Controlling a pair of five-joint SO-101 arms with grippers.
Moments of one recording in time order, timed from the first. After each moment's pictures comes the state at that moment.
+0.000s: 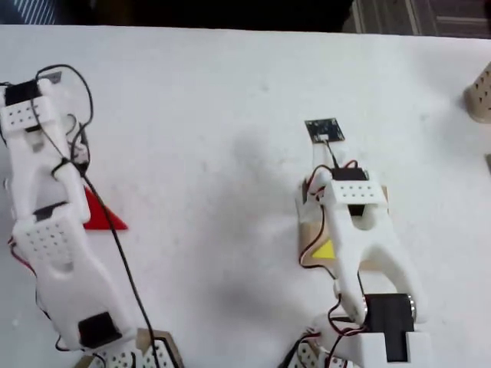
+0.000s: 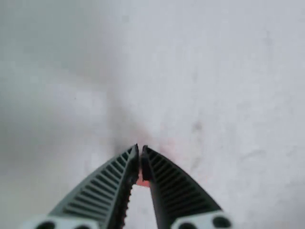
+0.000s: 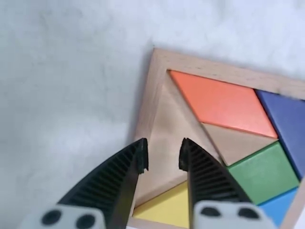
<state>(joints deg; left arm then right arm) -27.9 38.9 -36.7 101.3 -2.2 -5.6 -9.6 40.3 55.7 9.8</state>
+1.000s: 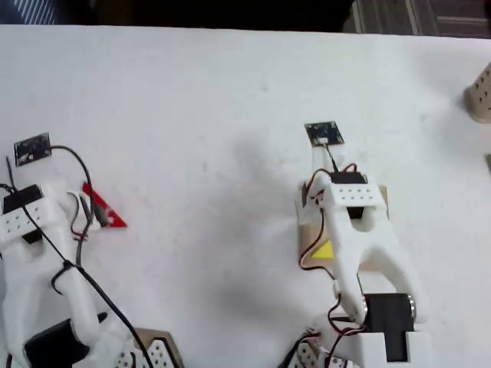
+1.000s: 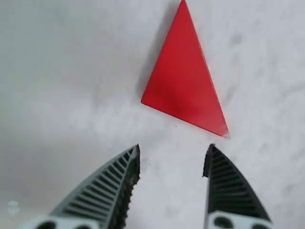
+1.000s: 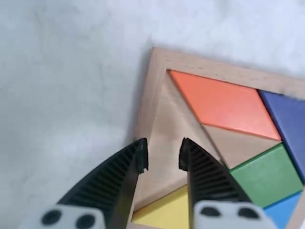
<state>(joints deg) -33.3 -21.5 46.2 65.4 -0.4 -5.7 -9.6 42.5 52.7 9.8</state>
